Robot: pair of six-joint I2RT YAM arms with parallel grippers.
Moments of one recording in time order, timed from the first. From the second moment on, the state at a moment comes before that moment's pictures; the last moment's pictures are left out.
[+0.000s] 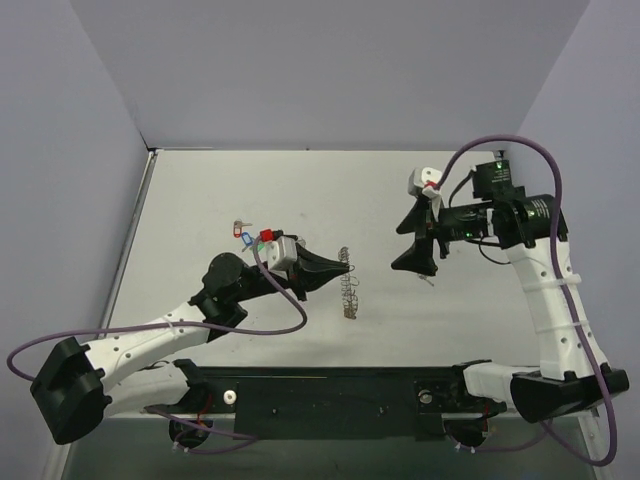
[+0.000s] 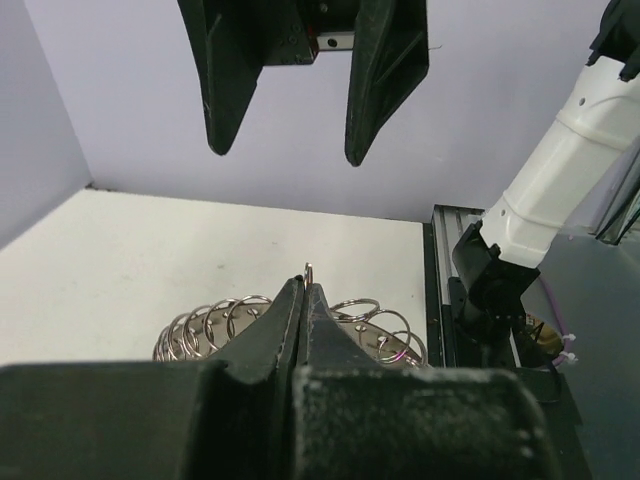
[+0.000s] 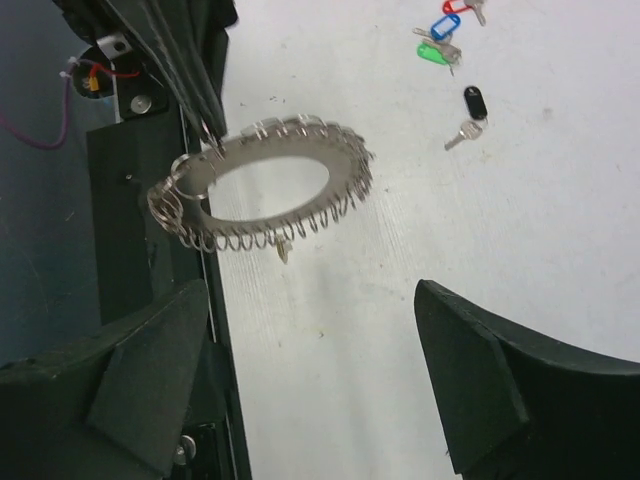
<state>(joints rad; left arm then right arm) -0.87 1.10 0.62 0.77 0.48 -0.22 0.24 1.28 1.57 -1.25 -0.99 -0.78</state>
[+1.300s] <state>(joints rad) -0.71 1.02 0.59 0.77 0.79 -0.14 -0.16 1.29 1.10 -1.24 -0.98 -0.86</state>
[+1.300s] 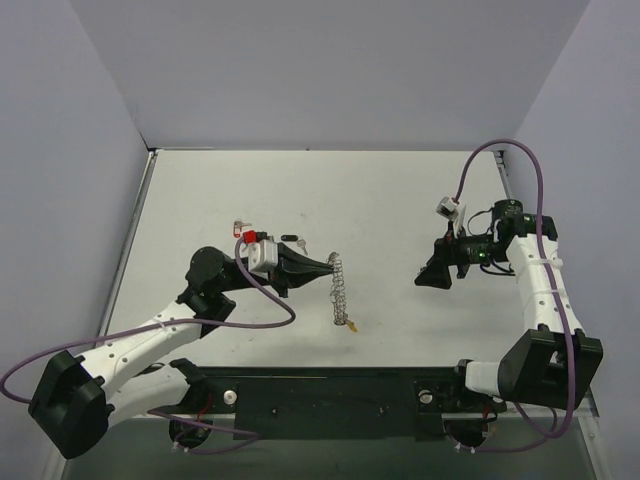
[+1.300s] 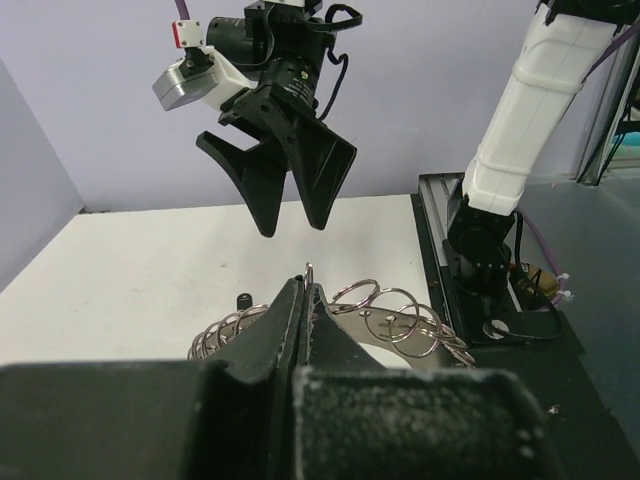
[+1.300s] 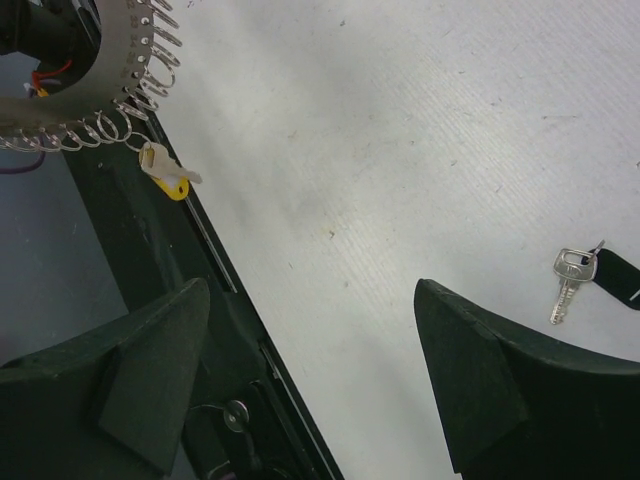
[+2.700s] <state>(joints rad) -0.57 0.86 0.54 0.67 0.49 -0.60 -0.04 1.55 1.08 -0.81 -0.37 -0.29</state>
